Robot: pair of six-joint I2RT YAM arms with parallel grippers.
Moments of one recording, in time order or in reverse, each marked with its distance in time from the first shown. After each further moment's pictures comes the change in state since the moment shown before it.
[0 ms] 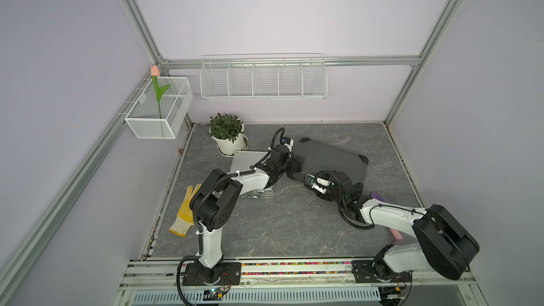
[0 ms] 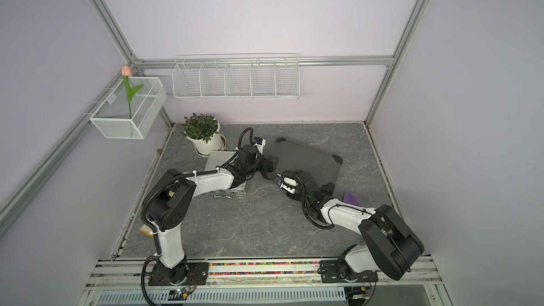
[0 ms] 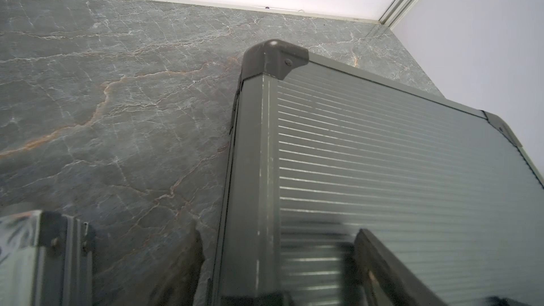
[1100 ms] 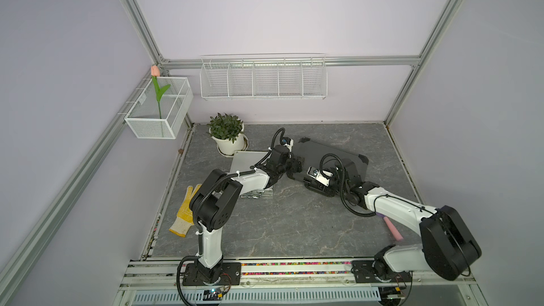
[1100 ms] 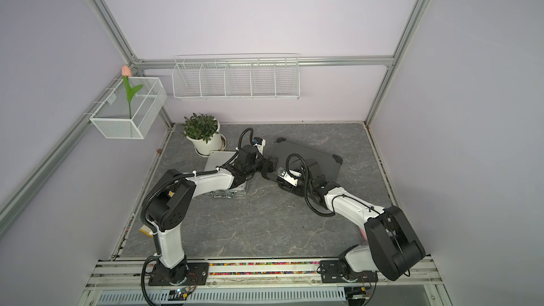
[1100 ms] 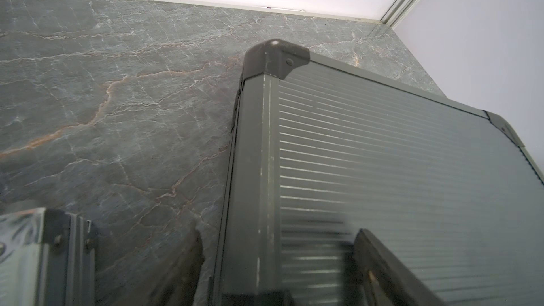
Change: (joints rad) left arm 0.000 -0.003 0.000 -0.006 -0.008 0.000; right arm -0.128 0.005 0.178 -0.297 -0.325 0.059
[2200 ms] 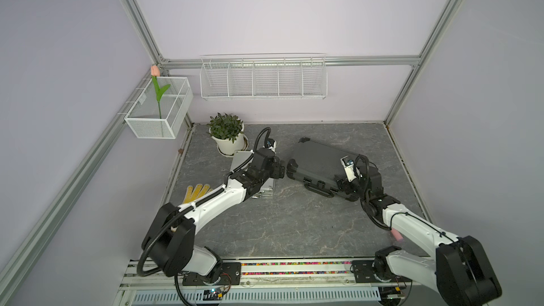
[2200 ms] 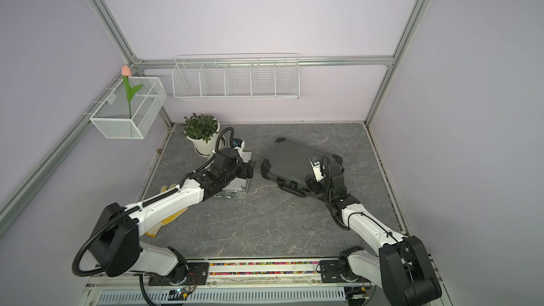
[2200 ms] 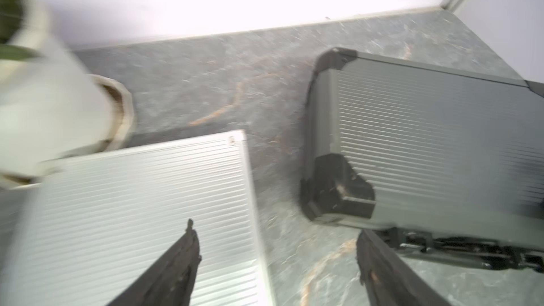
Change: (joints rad) left arm 0.003 -0.559 -0.223 -0.372 -0.307 0.125; right arm -0.215 -0.251 -0.252 0.204 0.209 0.495
